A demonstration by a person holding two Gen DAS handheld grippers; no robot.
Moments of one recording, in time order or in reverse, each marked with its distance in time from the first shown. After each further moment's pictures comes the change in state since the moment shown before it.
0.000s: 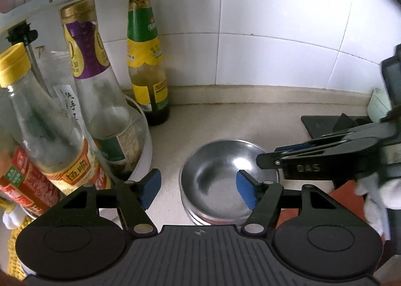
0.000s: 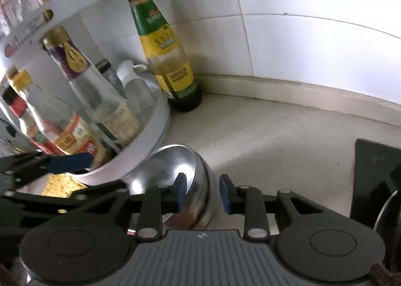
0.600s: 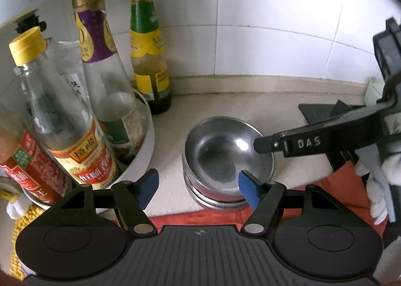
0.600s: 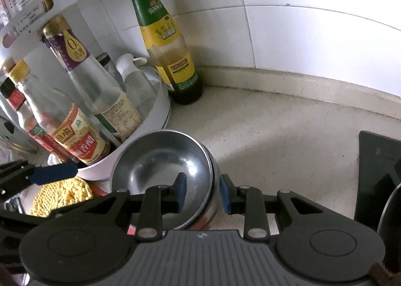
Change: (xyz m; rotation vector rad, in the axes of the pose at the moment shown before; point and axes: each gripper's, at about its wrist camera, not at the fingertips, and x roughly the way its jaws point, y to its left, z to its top) left arm -0.013 0.001 -0.021 0.024 0.017 -0.002; right arm 0.002 0.004 -0.002 0.013 0.011 0.014
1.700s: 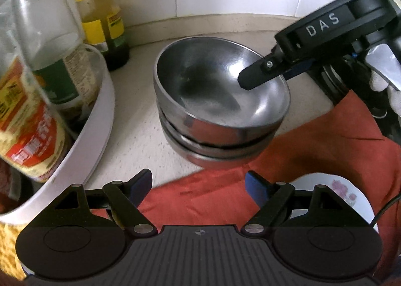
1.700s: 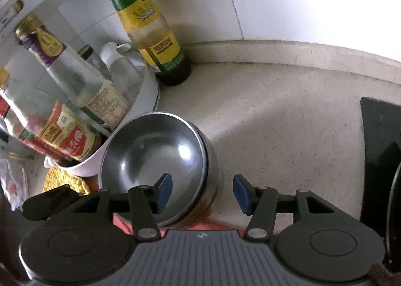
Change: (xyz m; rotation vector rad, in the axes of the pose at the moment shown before) left arm 0.079 0.015 -0.039 0.179 0.144 -0.178; right arm 0.023 -0.011 0.000 0.114 0.103 -0.004
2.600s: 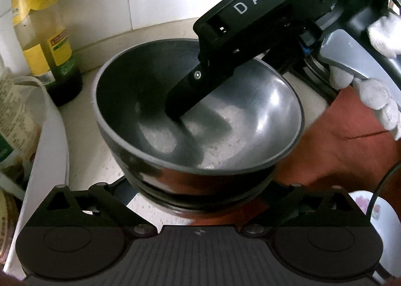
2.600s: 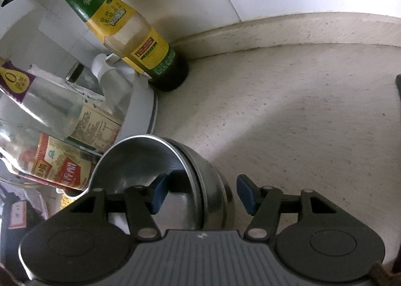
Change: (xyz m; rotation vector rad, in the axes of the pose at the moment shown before) left arm 0.052 -0.006 0.018 0.164 -0.083 -0.114; right arm 0.052 -0.027 0.022 0.130 0.040 0.150
